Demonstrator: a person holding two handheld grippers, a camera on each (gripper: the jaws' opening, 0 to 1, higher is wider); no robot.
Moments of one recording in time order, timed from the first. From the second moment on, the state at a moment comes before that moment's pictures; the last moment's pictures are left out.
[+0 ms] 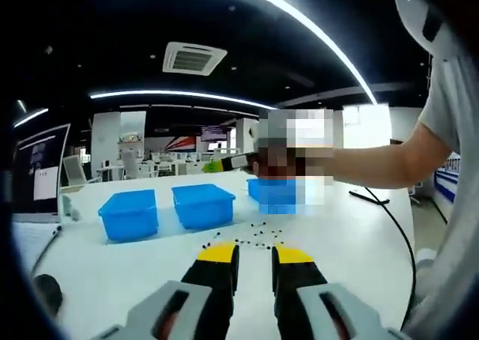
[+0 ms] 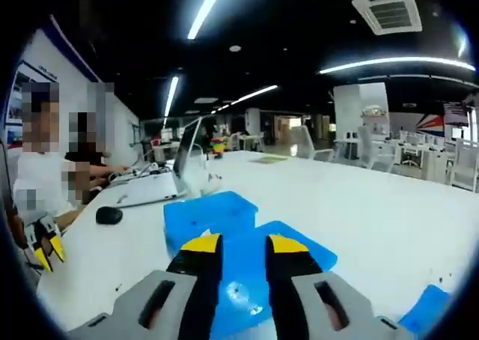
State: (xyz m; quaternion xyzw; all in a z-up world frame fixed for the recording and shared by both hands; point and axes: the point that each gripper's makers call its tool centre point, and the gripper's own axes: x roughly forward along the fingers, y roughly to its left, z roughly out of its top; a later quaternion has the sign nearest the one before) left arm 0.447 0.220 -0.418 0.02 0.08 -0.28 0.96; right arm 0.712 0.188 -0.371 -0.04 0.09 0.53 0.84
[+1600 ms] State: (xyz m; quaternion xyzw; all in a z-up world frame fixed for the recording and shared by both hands) left arm 0.439 0.194 -0.427 0.02 0.09 -0.30 0.95; right arm 0.560 0.116 -0.484 -0.41 0.36 0.62 0.57
